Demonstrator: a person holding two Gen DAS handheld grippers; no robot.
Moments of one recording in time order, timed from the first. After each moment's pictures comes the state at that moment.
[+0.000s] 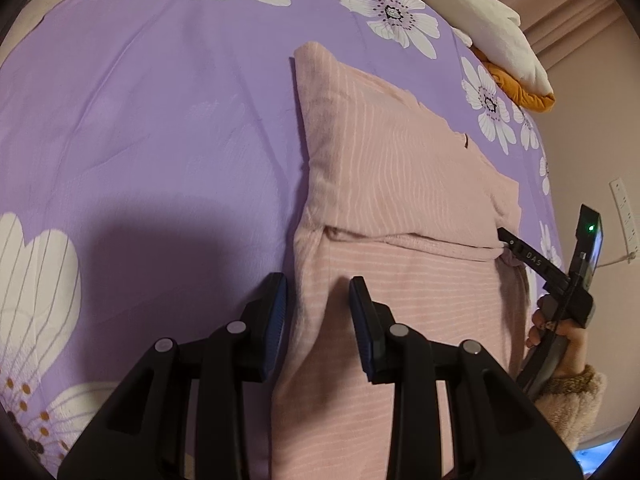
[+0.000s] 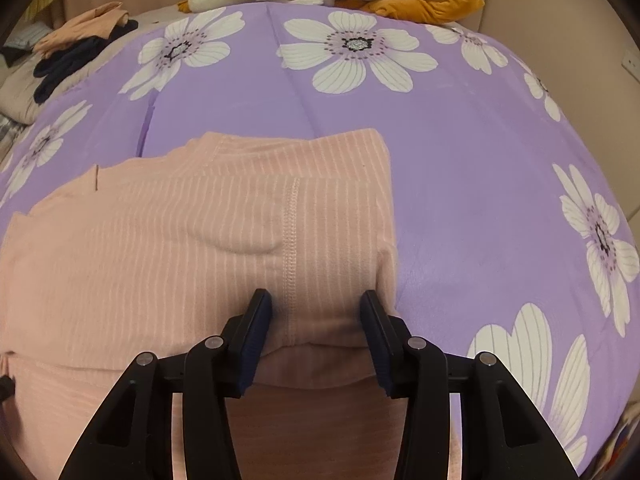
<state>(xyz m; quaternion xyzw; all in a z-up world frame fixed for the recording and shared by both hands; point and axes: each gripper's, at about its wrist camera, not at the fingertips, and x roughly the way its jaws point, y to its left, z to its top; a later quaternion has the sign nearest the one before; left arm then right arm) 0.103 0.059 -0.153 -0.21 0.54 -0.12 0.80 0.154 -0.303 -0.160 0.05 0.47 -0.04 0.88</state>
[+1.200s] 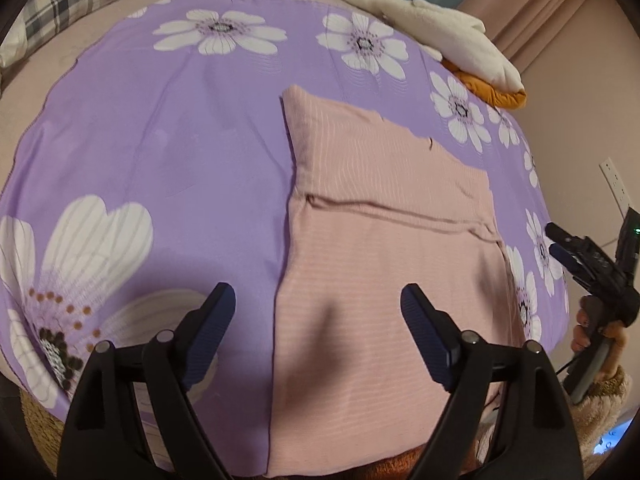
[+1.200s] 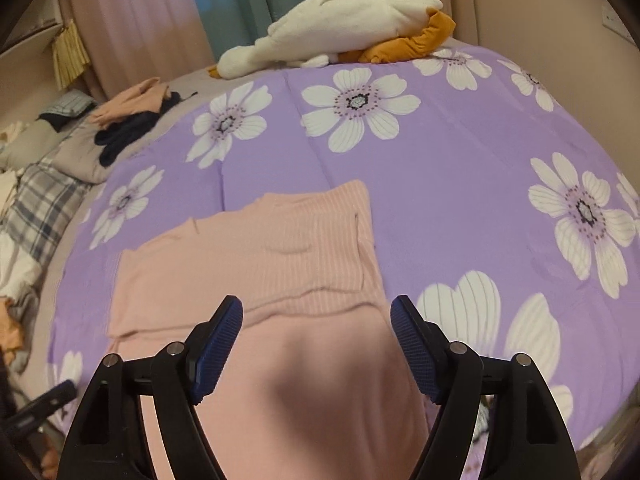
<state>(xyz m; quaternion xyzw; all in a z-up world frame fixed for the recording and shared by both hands) 0.035 0.059 -0.104 -0.17 0.50 -0.12 0.84 0.054 -0.343 -0.076 0.16 0.41 0.04 0.89</state>
